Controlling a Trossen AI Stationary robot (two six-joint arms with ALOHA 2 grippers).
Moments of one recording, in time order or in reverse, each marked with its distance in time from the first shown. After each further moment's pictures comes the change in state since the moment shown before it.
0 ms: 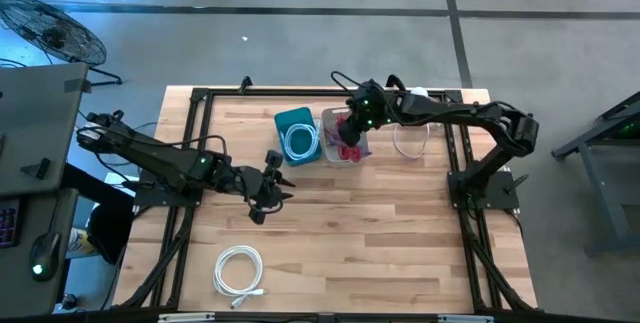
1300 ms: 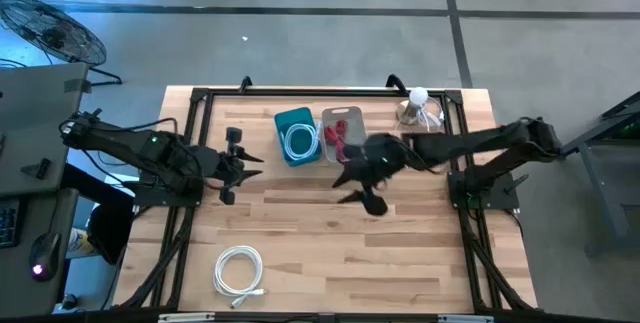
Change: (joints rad) left arm 0.000 -0.334 0.000 -0.311 -0.138 -0.106; right arm 0.487 -0.178 -0.001 0.071 -0.183 -0.356
